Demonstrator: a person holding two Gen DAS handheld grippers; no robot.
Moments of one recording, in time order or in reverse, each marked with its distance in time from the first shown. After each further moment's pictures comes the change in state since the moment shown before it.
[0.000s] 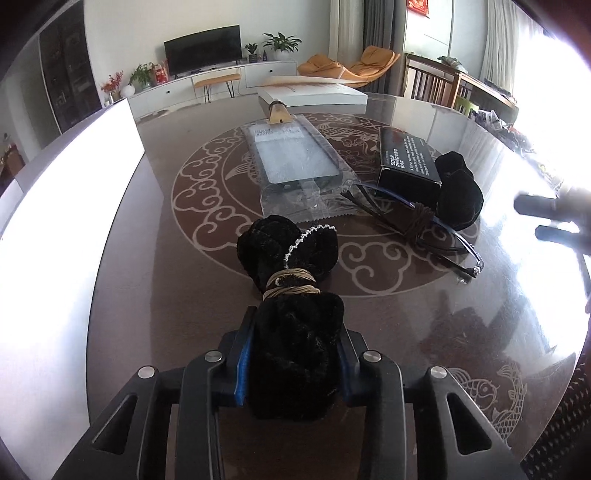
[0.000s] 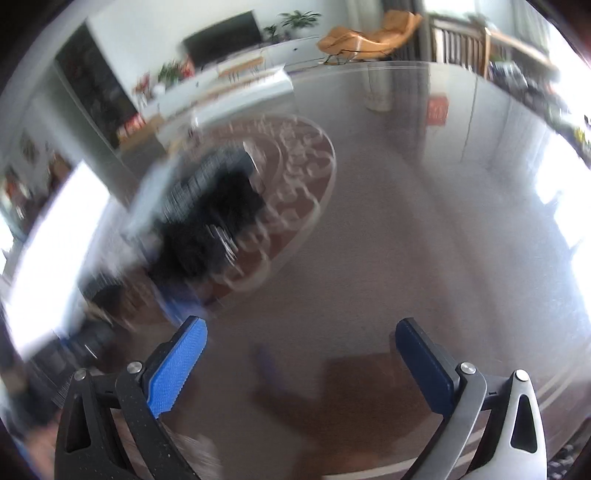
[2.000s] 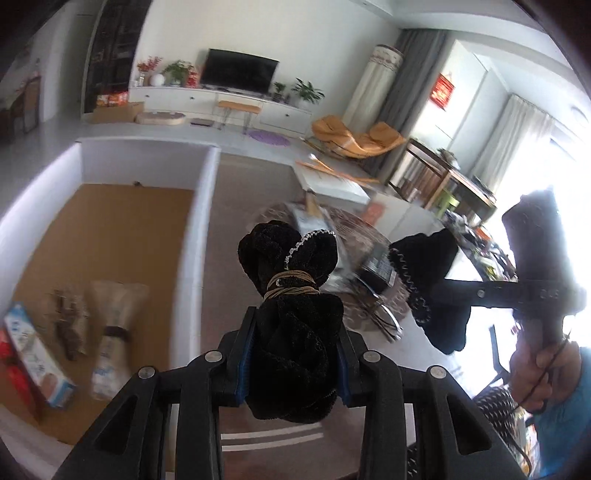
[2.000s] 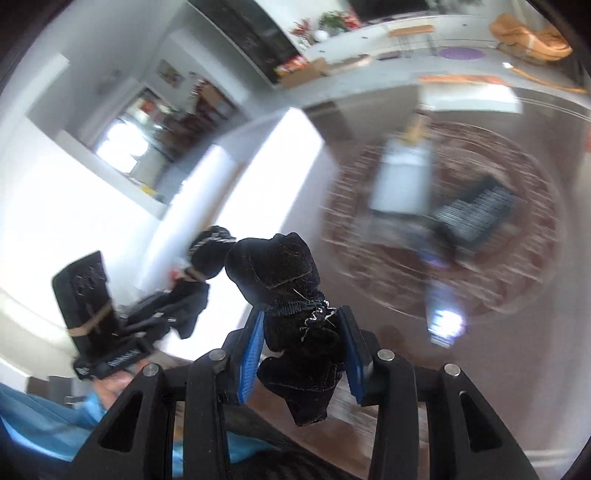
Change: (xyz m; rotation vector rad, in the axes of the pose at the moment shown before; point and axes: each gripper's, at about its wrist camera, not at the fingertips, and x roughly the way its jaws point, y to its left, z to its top) left arm -0.167 0.132 -0.015 -0.301 -0.191 -0.168; right arm -0.059 0.179 -0.005 -0.358 0.260 0.603
